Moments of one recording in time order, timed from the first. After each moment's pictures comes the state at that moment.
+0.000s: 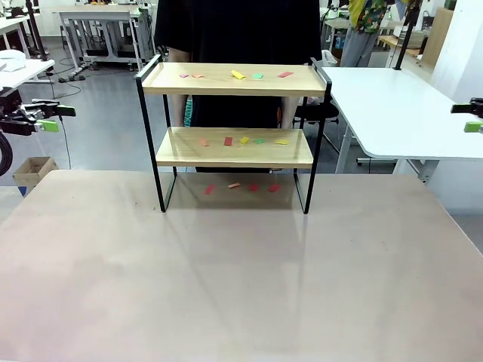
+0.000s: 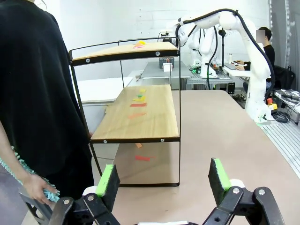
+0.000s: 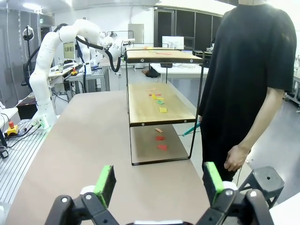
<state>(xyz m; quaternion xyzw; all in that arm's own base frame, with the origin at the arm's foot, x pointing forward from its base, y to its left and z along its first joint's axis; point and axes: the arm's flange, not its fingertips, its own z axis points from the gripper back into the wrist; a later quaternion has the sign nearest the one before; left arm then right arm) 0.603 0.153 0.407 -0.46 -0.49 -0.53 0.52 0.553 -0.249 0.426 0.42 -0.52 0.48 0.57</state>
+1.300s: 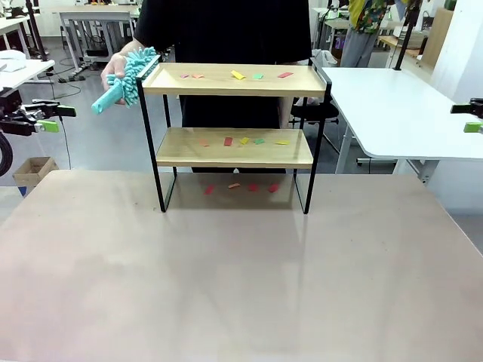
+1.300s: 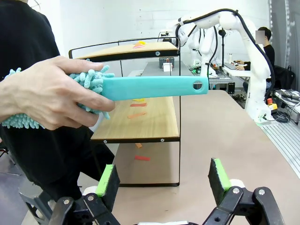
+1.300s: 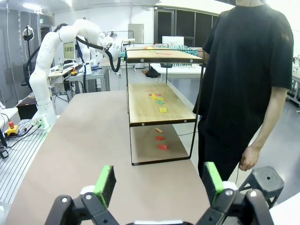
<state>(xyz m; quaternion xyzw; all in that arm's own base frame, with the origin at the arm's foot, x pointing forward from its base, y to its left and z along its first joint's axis) 0.603 0.153 0.407 -0.46 -0.49 -0.53 0.52 0.553 -0.249 0.425 0.42 -0.52 0.48 0.57</state>
